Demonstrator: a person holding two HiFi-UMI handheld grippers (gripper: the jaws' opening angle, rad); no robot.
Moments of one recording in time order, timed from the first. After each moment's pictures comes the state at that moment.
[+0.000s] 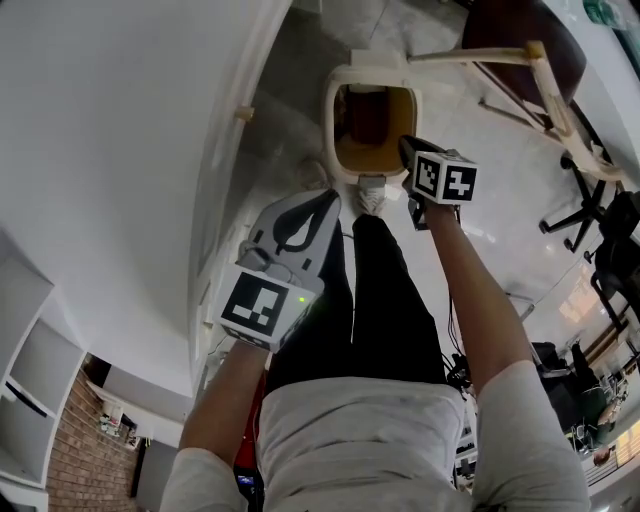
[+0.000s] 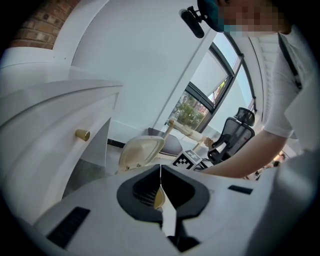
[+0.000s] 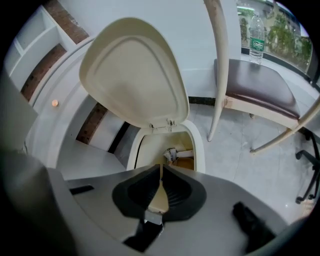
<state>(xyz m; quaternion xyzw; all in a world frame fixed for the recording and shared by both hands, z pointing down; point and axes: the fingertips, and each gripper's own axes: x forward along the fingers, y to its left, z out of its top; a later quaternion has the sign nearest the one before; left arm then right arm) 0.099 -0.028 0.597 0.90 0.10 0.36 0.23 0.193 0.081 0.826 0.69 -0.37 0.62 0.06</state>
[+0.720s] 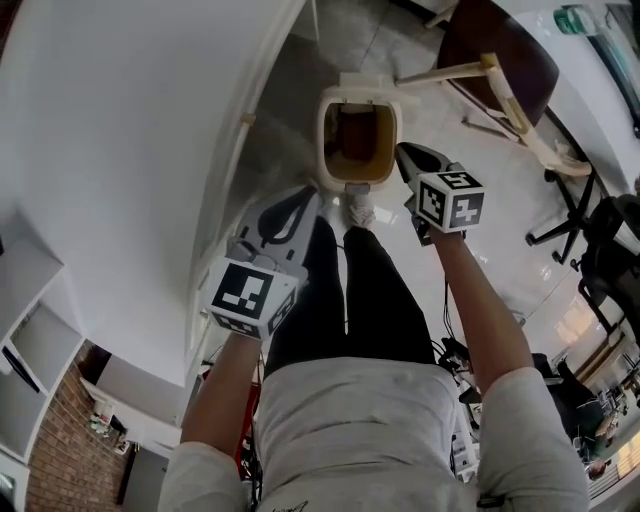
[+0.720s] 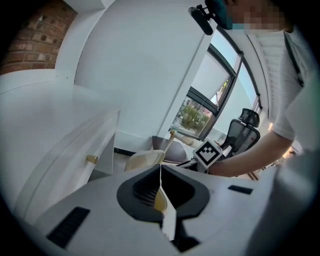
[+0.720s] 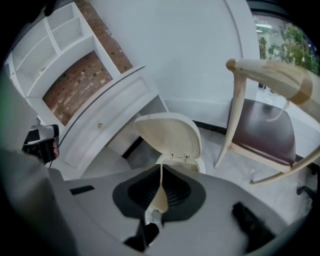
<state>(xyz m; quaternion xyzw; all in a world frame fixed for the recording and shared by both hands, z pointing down) 0.106 -0.035 0.537 0.92 0.06 0.34 0.20 0.218 0.068 0.694 0.70 -0.47 0.53 0.06</state>
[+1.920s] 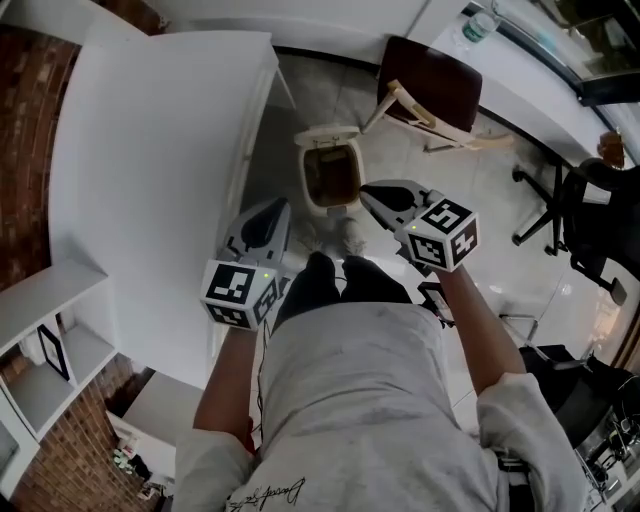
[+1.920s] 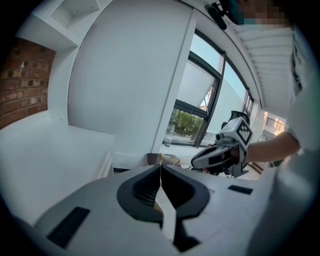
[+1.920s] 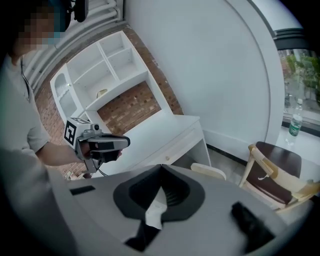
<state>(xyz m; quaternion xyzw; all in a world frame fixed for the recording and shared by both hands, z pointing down) 0.099 -0.010 0.367 0.95 0.07 0.29 0.13 0.157 0.087 0.409 0.66 -0.64 0.40 0.02</state>
